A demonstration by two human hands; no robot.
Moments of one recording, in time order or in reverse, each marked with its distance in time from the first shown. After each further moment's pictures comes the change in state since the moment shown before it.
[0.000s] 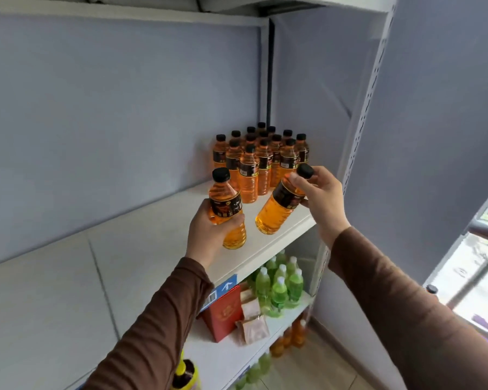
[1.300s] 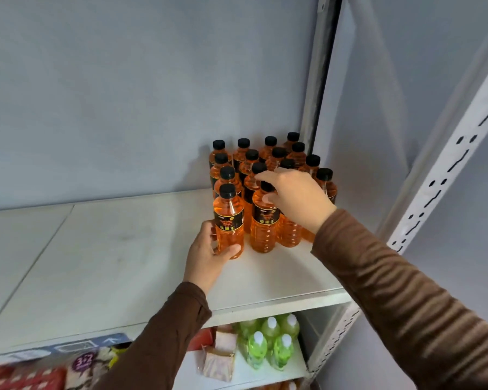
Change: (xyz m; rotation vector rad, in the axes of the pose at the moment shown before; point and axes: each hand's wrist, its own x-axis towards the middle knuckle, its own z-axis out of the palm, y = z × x) left_hand 0.129 -0.074 0.178 0.396 0.449 -0.241; right_hand 0.297 0.075 0.017 -0.844 -0.863 -0.832
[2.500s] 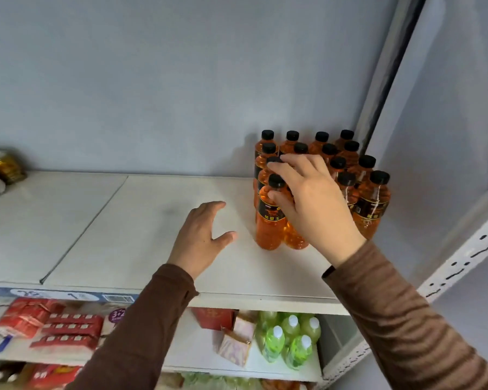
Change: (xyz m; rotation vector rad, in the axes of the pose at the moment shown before) left_hand -0.026 0.012 -0.089 0.461 0.087 0.138; right_hand -0.022 -0.064 -0.002 0.032 0.261 -0.177
